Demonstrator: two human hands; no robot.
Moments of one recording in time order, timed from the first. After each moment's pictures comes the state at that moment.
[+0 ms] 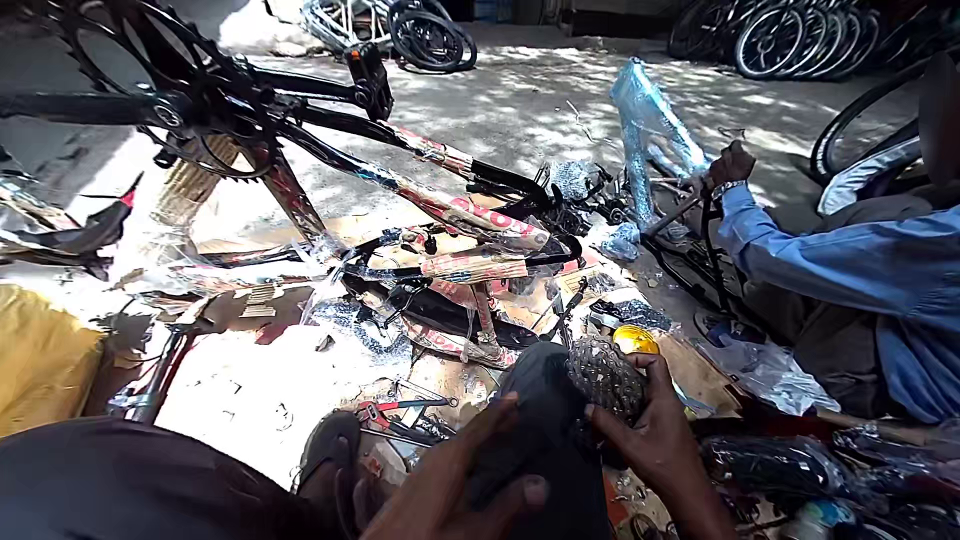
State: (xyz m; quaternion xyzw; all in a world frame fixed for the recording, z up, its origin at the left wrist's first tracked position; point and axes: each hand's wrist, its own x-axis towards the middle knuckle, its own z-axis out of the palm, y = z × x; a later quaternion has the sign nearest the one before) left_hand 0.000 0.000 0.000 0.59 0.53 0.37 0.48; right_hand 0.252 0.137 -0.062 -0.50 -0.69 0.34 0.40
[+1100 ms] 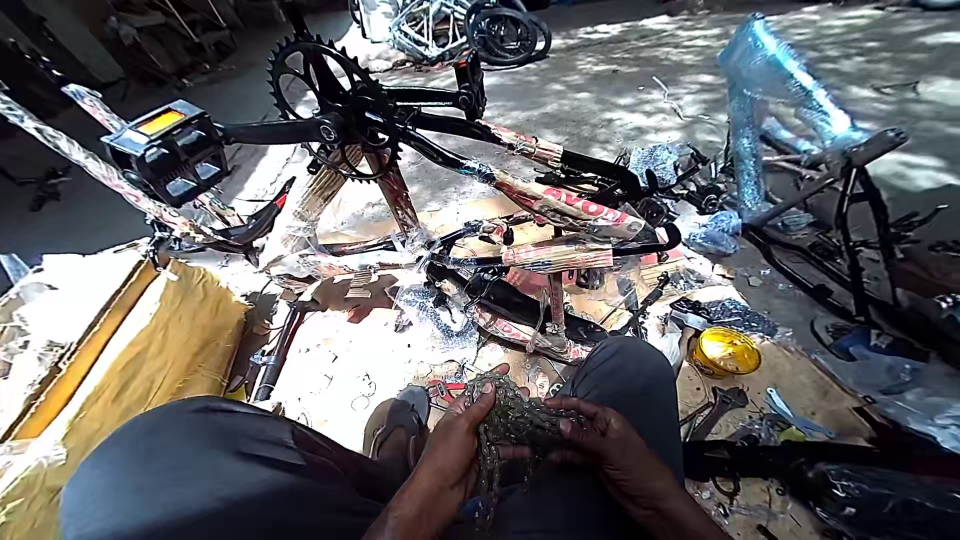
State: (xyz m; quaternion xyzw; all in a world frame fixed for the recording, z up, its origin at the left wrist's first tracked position) left_hand -0.034 -0.008 -0.058 0.05 0.49 0.62 0.61; right_hand 0.166 0.087 -0.099 -0.32 -0.42 0.81 0.24
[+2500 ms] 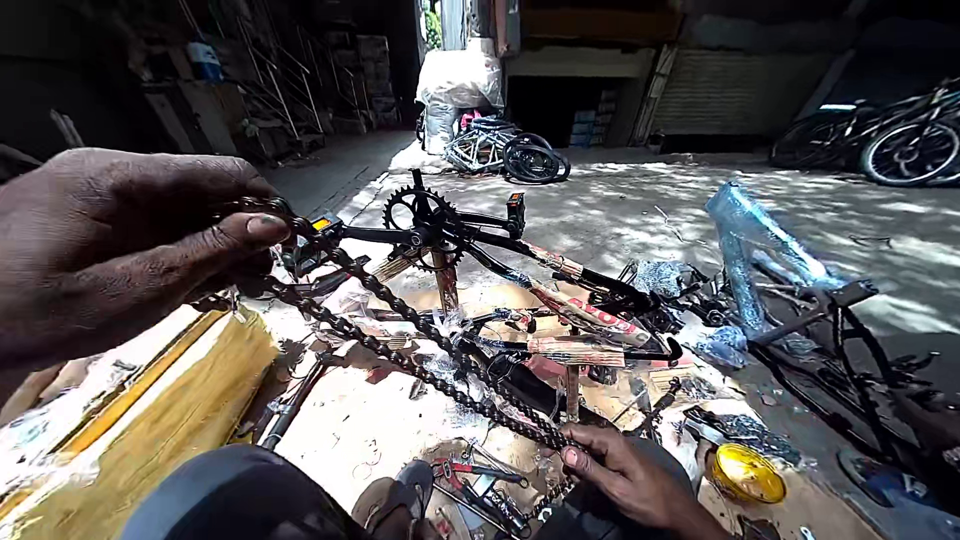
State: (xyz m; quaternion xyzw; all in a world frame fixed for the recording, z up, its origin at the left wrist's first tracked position) left_hand -0.233 -0.094 0.244 0.69 0.64 0.35 -0.03; right_hand 0.124 0.166 -0.033 -0.04 -0.84 0.51 0.19
